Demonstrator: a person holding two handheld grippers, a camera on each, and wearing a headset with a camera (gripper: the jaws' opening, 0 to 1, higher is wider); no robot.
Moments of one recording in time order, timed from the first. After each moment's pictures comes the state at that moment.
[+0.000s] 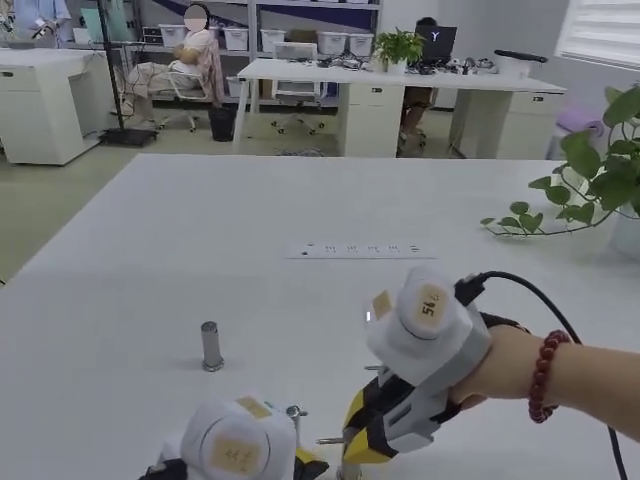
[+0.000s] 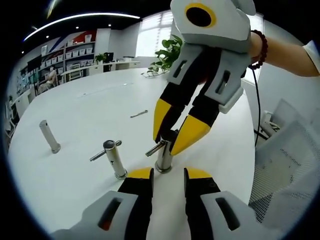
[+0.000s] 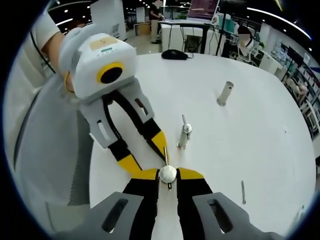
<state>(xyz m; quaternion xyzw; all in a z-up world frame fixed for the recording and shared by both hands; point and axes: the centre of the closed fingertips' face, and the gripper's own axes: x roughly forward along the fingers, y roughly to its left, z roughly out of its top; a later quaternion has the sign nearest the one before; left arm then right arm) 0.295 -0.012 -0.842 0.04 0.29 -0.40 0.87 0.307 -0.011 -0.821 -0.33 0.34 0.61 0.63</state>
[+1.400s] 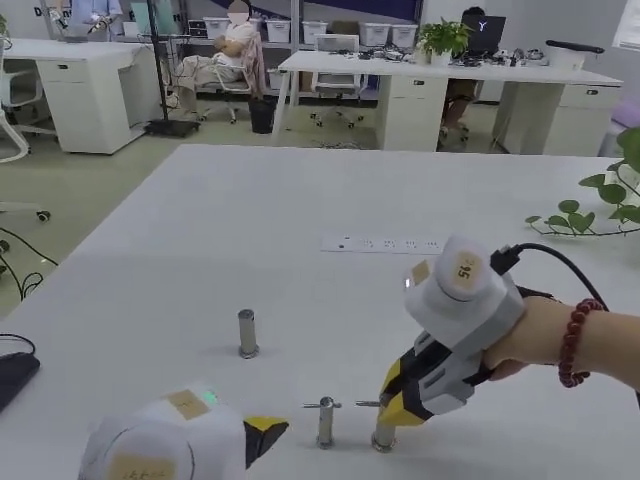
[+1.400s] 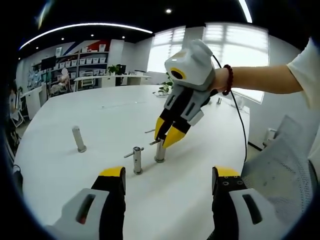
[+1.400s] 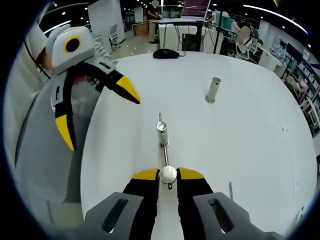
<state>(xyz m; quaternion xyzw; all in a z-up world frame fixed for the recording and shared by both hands) 0.269 0.034 -0.785 0.00 0.23 -0.36 0.90 0.339 -0.014 -0.821 -0.33 0.35 0.61 0.63</state>
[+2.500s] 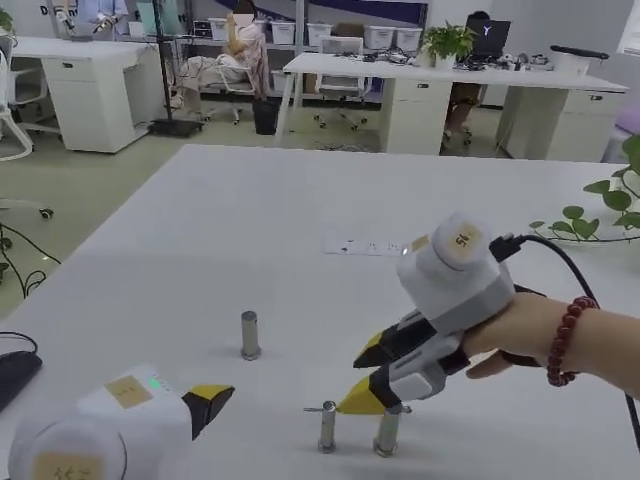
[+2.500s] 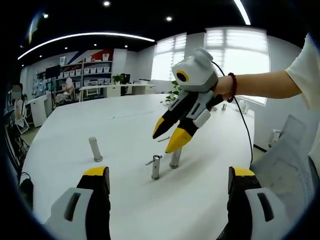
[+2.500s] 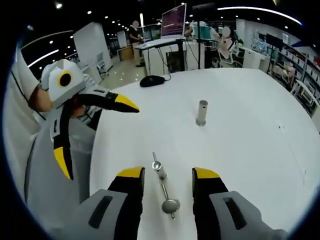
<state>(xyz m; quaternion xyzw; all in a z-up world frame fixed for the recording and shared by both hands) 0.280 0.060 -0.768 0.01 0.19 -0.35 0.92 0.353 0.029 -0.789 -0.21 0.34 0.59 0.70</state>
